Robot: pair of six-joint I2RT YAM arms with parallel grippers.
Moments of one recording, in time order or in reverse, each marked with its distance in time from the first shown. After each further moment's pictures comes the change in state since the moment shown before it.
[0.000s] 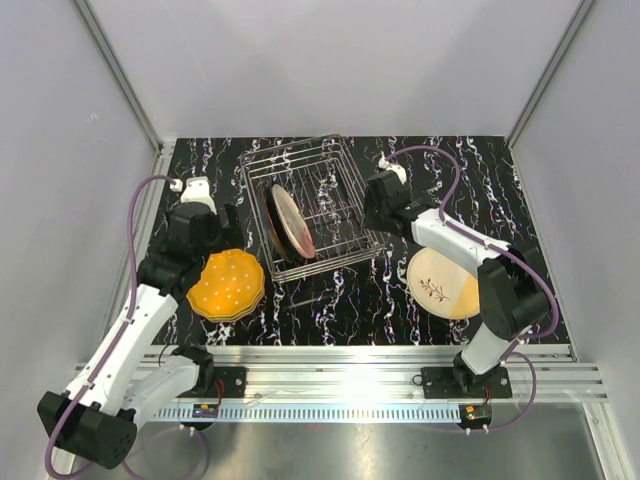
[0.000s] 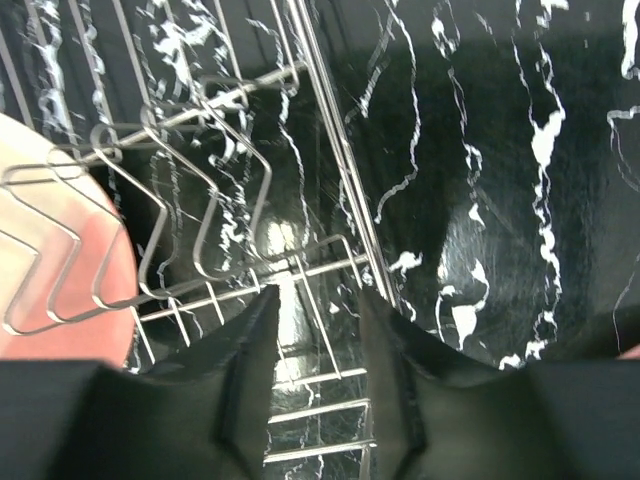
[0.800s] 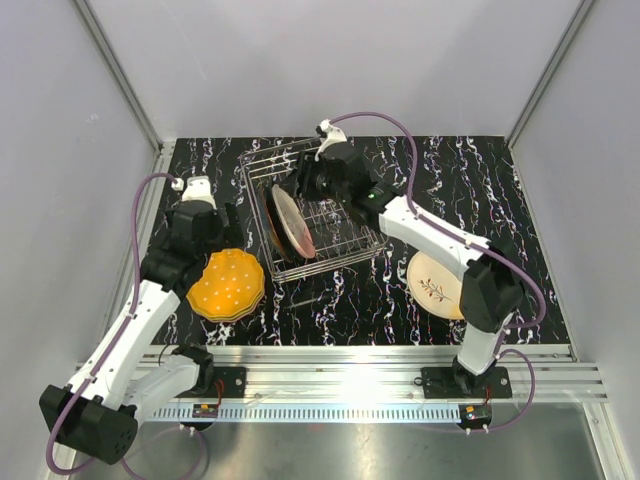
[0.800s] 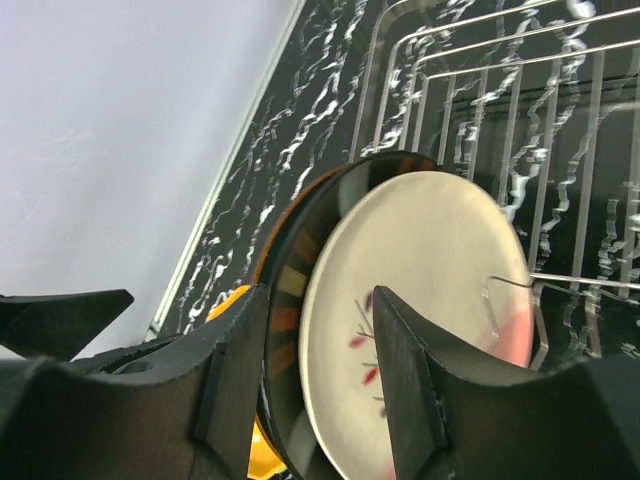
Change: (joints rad) left arm 0.000 0.026 0.008 -0.002 -0.034 0.000; right arm 0.219 0.138 0.386 0.223 -0.237 0.084
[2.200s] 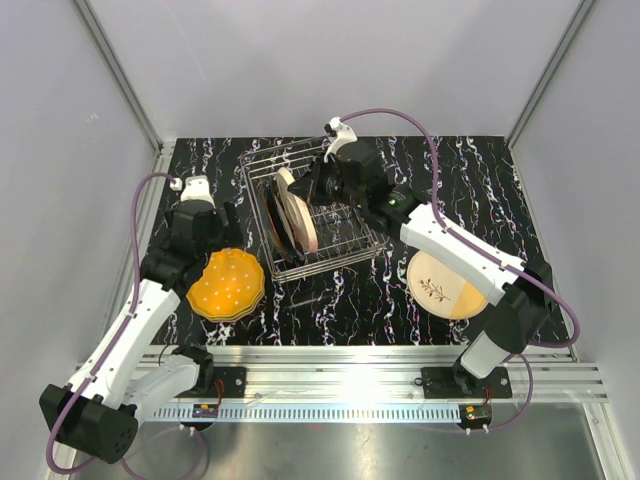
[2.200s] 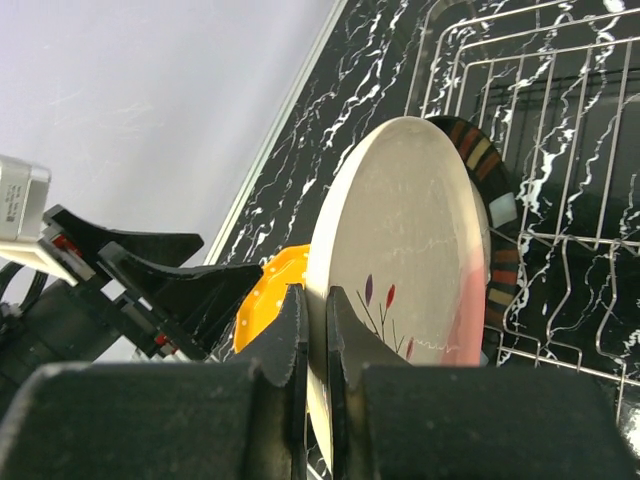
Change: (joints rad) left arm 0.000 0.002 0.003 -0.011 -0.017 -0.018; right arm 0.037 -0.183 -0.029 -0.121 -0.019 0.005
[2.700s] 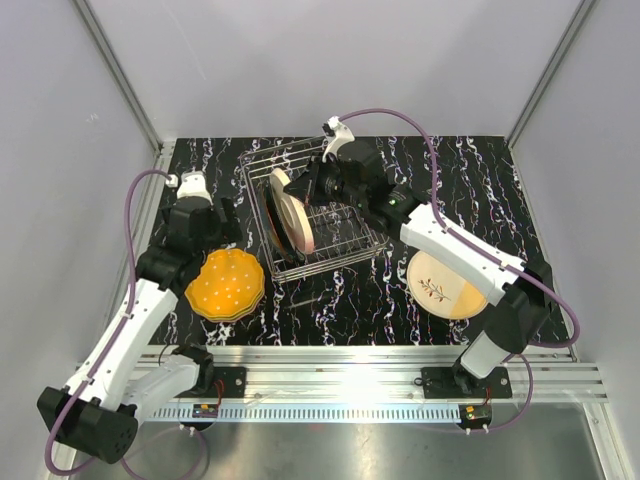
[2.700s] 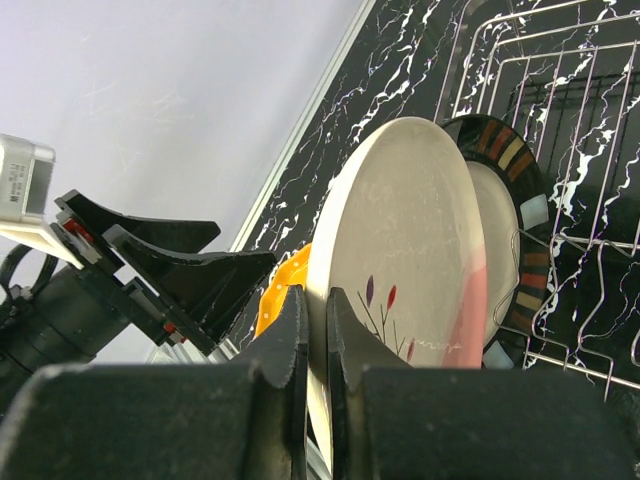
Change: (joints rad) left arm 0.000 0.000 0.047 -0.019 0.001 -0.018; right arm 0.002 0.000 0.000 0.023 -0.053 0.020
